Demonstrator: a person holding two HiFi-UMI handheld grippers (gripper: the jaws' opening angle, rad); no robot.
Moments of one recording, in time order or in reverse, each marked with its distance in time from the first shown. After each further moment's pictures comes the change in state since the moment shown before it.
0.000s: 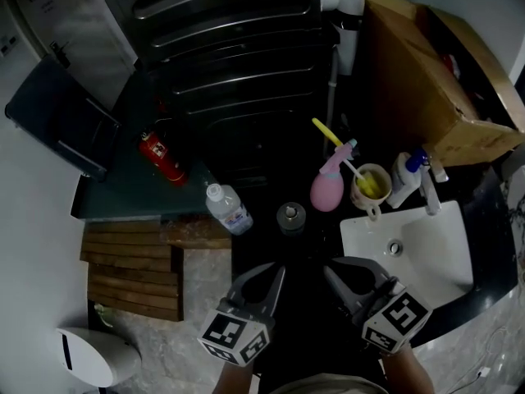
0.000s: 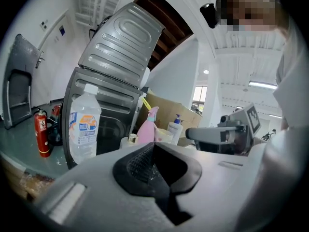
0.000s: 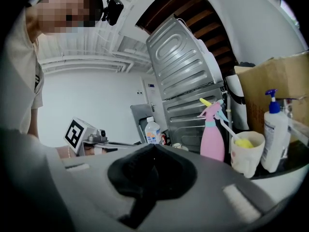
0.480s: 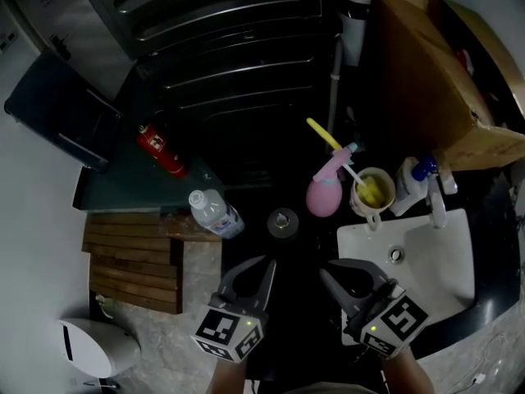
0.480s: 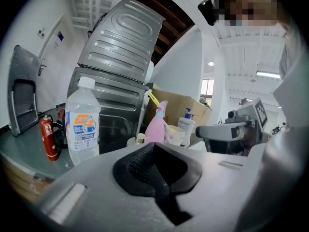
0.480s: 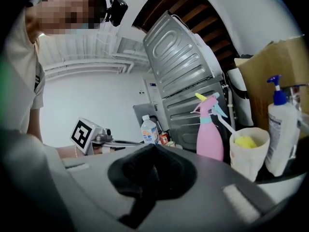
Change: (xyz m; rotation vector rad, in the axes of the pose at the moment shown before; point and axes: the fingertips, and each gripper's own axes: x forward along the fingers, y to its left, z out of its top) left arm 0.040 0.023 -0.006 0.042 0.045 0.092; right arm 0.009 -0.035 -0.006 0.026 0.009 0.065
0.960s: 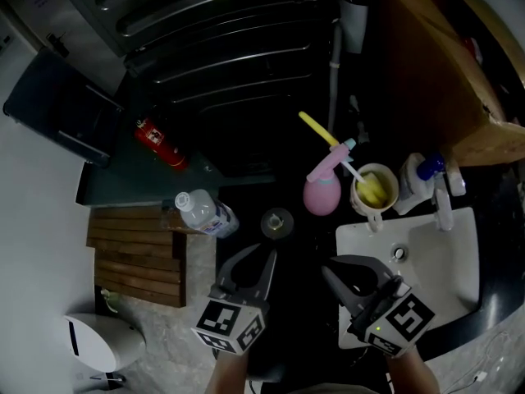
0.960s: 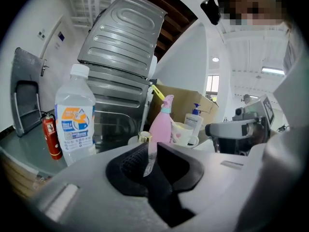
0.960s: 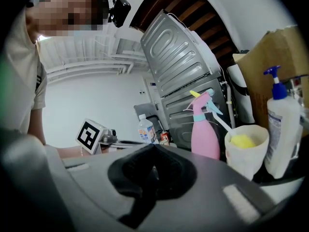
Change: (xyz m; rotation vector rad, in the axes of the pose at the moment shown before) left arm 0.034 0.010 -0.006 -0.001 0.035 0.051; right arm -0.002 -0.025 -0.004 0.014 0.007 0.031
